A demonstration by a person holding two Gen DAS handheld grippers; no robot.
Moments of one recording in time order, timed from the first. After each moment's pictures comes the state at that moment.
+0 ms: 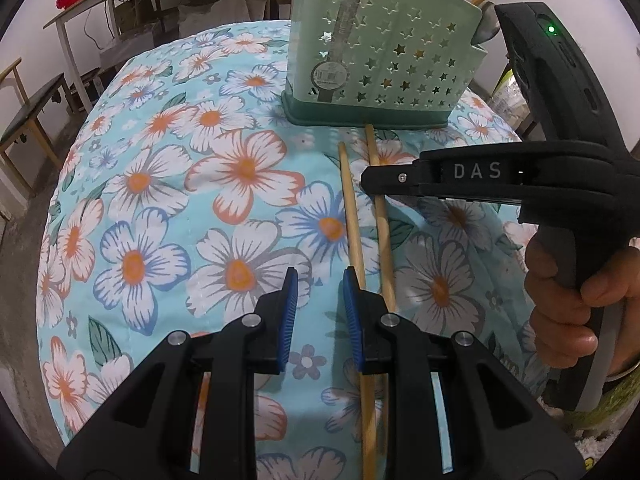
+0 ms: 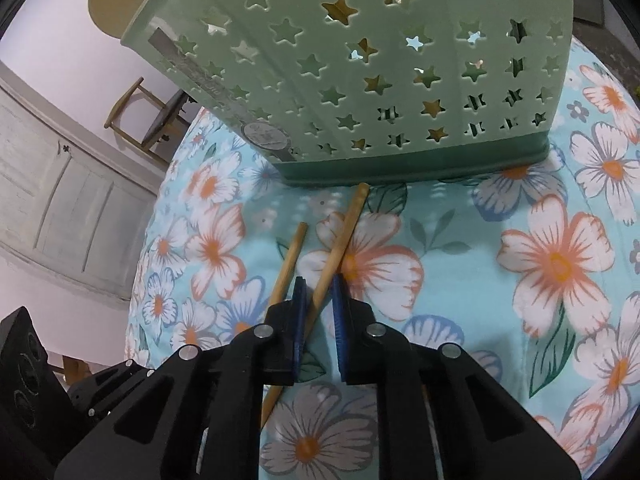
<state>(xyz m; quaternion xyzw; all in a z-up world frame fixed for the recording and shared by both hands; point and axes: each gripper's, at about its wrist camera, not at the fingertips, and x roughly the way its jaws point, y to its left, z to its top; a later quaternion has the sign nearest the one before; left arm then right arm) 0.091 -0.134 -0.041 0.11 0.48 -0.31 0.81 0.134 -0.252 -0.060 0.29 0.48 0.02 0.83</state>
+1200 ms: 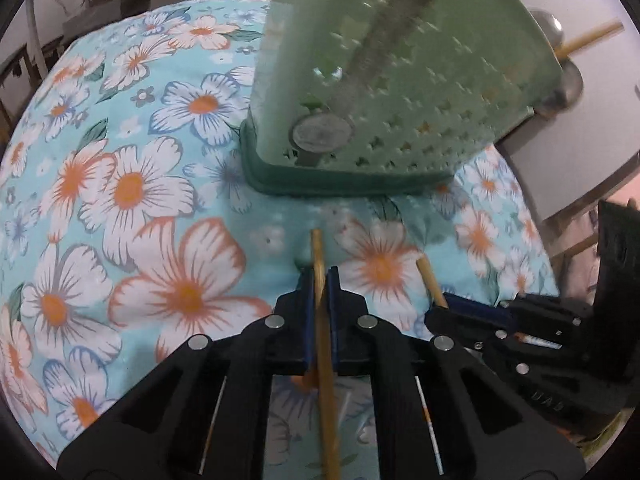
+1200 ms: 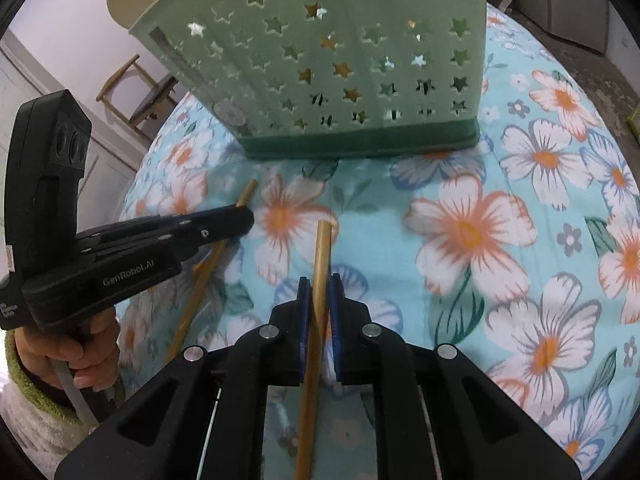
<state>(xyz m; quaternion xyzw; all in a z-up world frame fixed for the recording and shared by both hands) 0.174 -0.189 -0.053 0.05 0.54 -0.36 0.76 0.091 -0.281 -0.054 0.23 0.50 0.01 0.83</state>
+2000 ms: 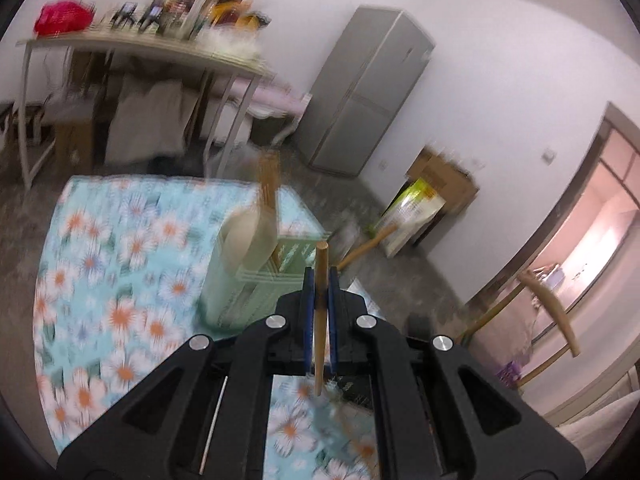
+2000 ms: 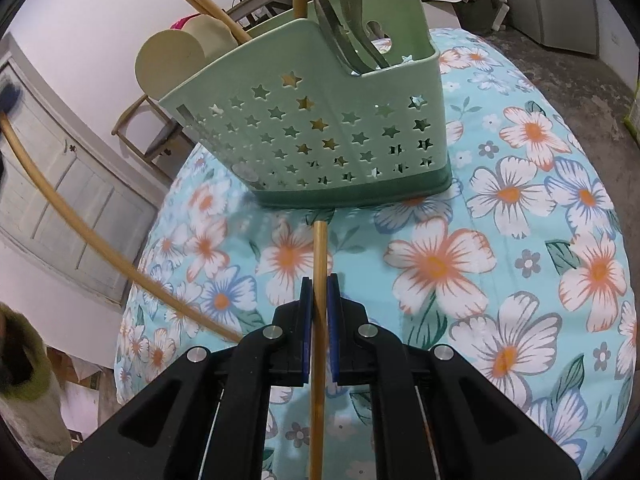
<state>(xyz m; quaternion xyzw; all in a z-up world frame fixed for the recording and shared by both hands) 0.138 -0.126 0.156 -0.08 0.33 -0.48 0.81 0.068 -0.314 -0.025 0.26 0.44 0.01 0.86</state>
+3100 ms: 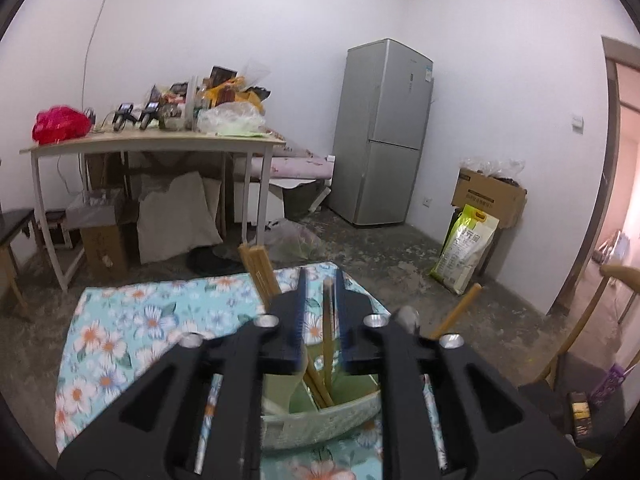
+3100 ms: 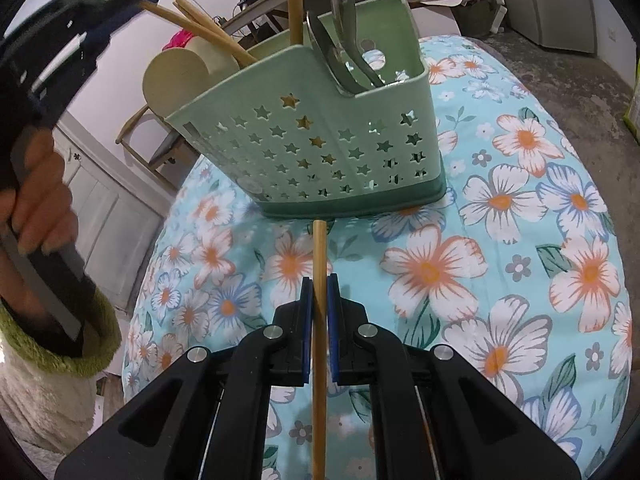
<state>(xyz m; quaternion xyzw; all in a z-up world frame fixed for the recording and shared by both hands) 0.165 -0.215 0.132 0.00 0.20 -0.41 0.89 0.064 -0.316 -0.015 0.27 0.43 0.01 0.86</state>
